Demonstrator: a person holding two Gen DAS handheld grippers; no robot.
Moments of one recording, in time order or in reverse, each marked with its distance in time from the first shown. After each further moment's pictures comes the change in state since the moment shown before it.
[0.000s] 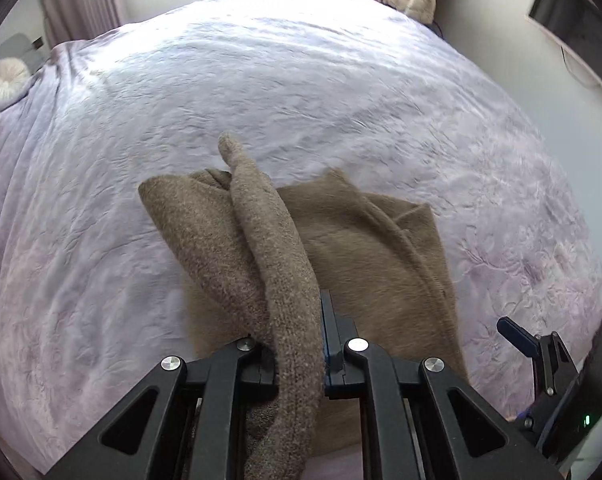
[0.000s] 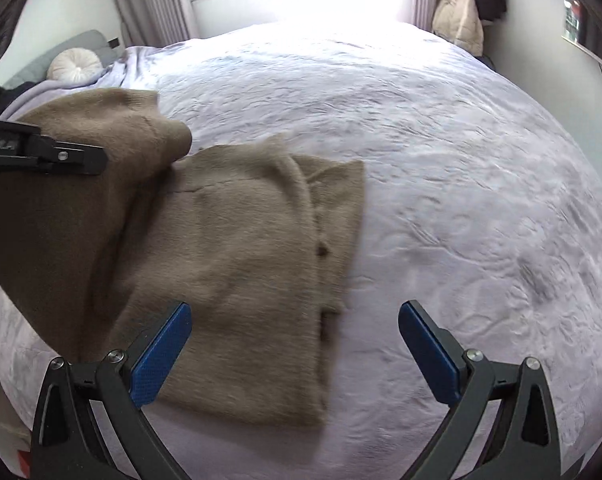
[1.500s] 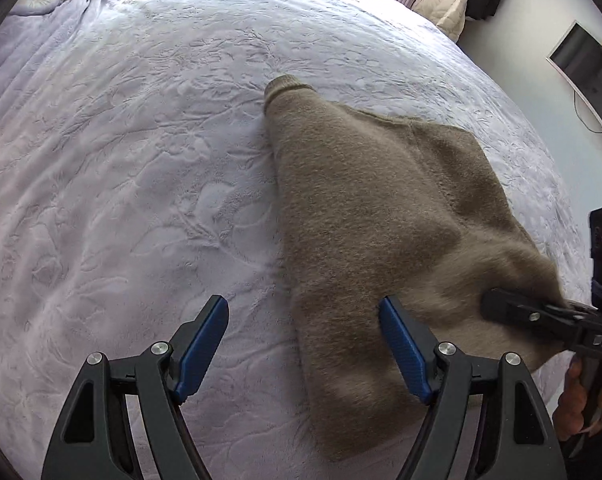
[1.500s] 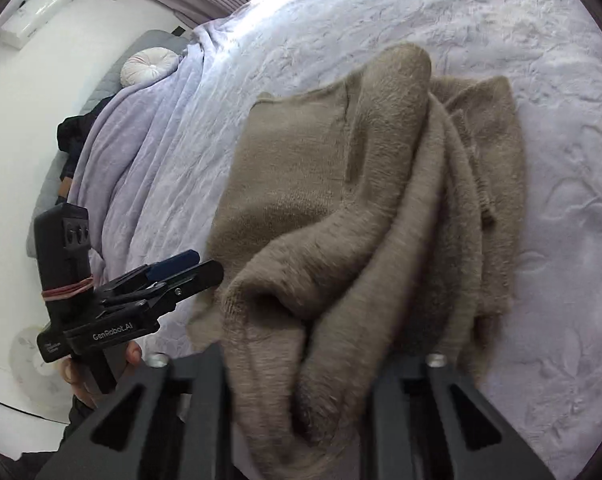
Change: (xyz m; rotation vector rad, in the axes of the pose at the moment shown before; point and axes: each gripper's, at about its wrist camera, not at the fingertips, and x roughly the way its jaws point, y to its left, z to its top) left arm 0.034 0.088 -0.098 -0.180 -0.021 -0.130; right arm 0.051 0.016 0.022 0.124 0.235 0.580
